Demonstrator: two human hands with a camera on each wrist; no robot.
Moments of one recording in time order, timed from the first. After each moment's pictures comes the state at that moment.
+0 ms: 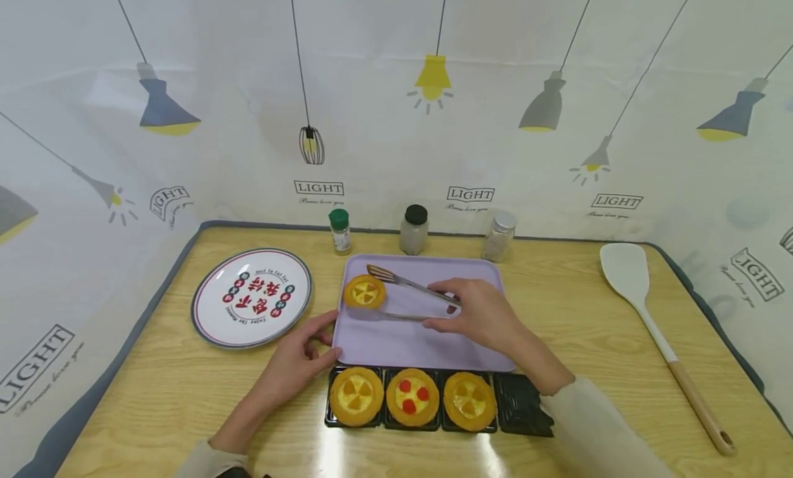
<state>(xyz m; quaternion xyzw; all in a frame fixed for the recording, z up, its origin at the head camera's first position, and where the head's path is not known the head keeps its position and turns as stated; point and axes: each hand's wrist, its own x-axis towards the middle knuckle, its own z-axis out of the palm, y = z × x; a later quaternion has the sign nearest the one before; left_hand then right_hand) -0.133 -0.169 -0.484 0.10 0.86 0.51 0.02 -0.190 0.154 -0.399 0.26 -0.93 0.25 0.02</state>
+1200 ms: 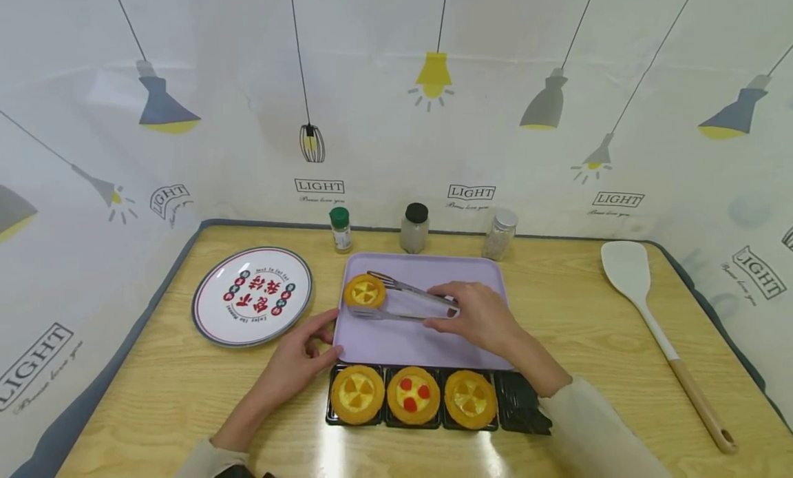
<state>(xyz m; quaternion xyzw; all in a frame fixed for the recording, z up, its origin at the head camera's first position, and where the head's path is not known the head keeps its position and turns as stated) -0.132 -0.168 -0.481 0.10 0.86 0.51 0.03 -0.187 0.152 -0.408 0.25 -0.94 0.25 0.02</state>
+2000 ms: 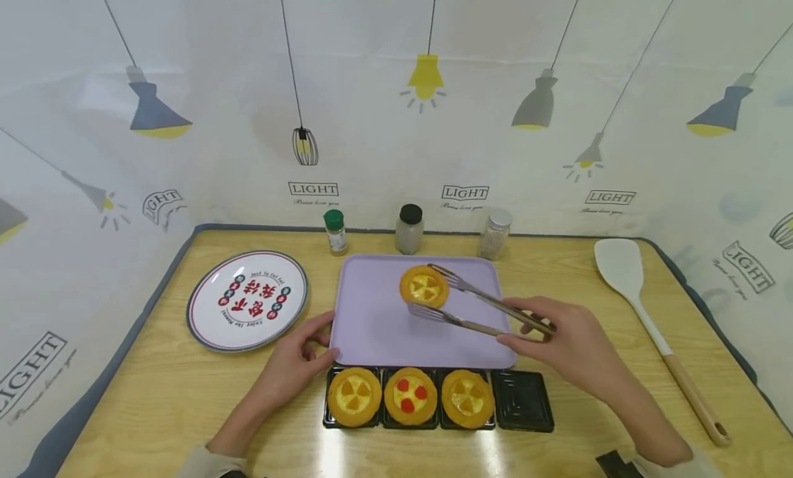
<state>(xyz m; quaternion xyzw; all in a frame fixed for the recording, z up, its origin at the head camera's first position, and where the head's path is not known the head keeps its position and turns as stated) -0.137 -0.170 -0.487 0.11 0.85 0.51 0.03 -0.121 0.247 -0.371 0.21 -0.93 0.29 0.11</state>
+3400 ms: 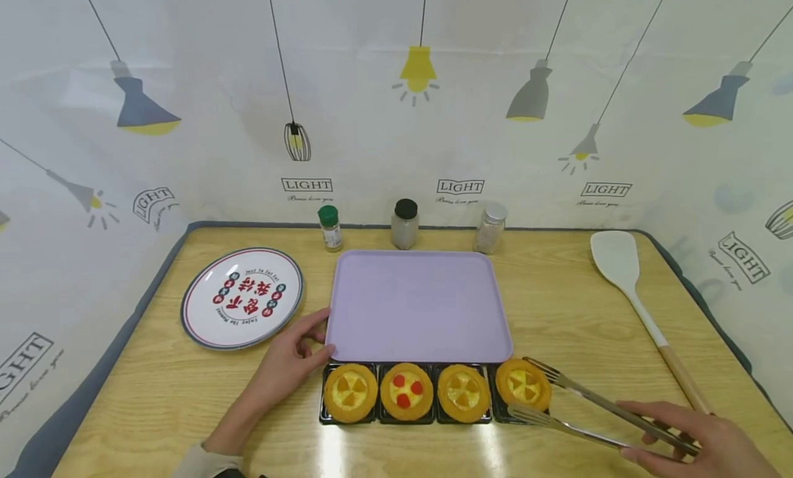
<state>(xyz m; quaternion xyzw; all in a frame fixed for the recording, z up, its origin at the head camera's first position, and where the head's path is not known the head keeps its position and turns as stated) -0.134 -0.170 -0.489 0.12 0.85 0.51 0.01 -0.001 0.368 -0.413 0.01 -0.97 0.25 -0.03</state>
